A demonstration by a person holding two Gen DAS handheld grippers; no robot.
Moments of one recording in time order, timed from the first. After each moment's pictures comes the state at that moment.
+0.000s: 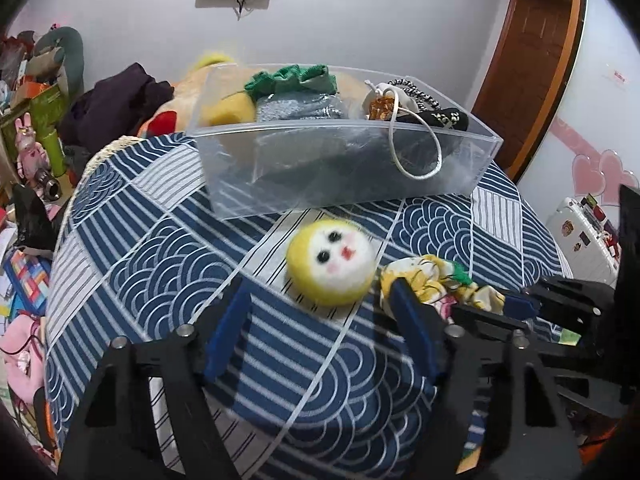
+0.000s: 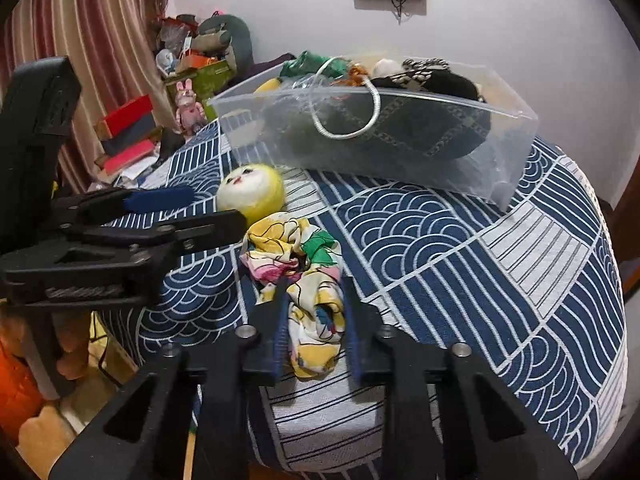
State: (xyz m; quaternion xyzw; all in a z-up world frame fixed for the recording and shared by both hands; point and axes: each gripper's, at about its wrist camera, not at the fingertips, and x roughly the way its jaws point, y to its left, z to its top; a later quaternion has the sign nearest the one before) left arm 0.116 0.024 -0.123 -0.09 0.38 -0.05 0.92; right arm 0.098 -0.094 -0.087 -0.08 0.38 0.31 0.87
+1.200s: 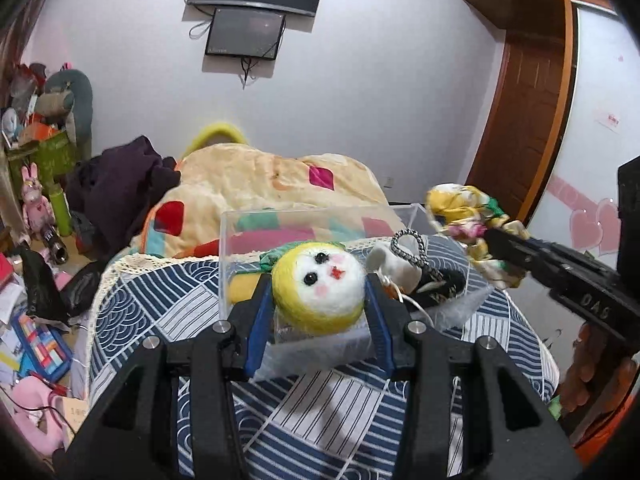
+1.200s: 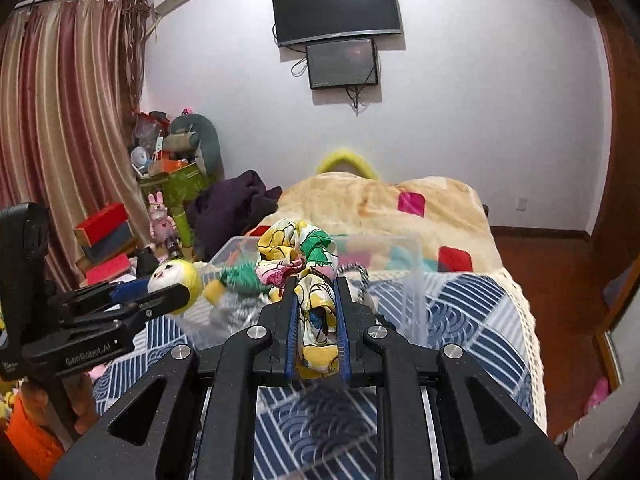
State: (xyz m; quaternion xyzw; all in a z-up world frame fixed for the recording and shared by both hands) left arm 0.160 0.057 -0.035 -0.10 0.27 -0.04 0.96; right arm 0.158 -0.105 0.011 -0.01 0.26 0.28 0.92
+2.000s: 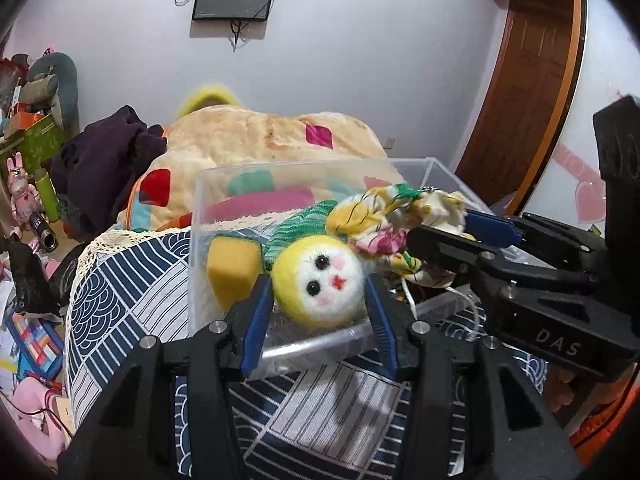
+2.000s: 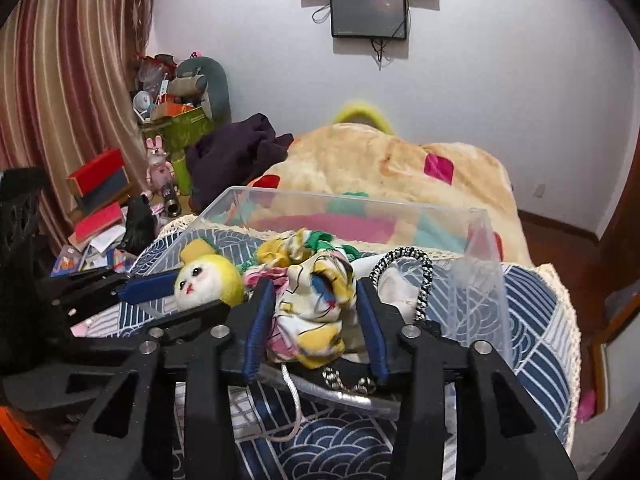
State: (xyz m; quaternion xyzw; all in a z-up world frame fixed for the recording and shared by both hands) left arm 0.192 0.049 -0.067 -0.08 0.33 -0.05 0.94; right arm 0.181 -0.068 -0.016 -0.07 0.32 0.29 0.90
